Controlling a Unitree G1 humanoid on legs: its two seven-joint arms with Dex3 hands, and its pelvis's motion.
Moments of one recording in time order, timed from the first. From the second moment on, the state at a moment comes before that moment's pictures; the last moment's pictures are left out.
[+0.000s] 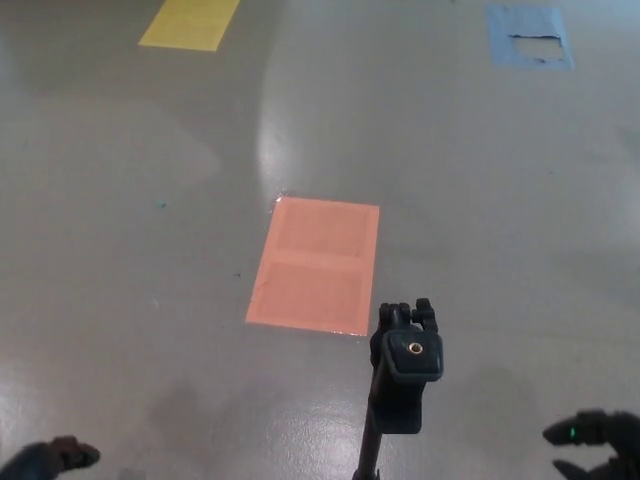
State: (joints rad) left_arm -0.31 0.52 -0.26 1.06 0.32 -0.08 -0.09; right_arm -0.38 -0.46 0.21 0.98 -0.24 -0.02 0.27
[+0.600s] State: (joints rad) left_arm -0.22 0.53 -0.31 0.67 0.39 -0.26 0.08; right_arm -0.43 -0.49 0.25 1.02 -0.25 -0.05 0.38
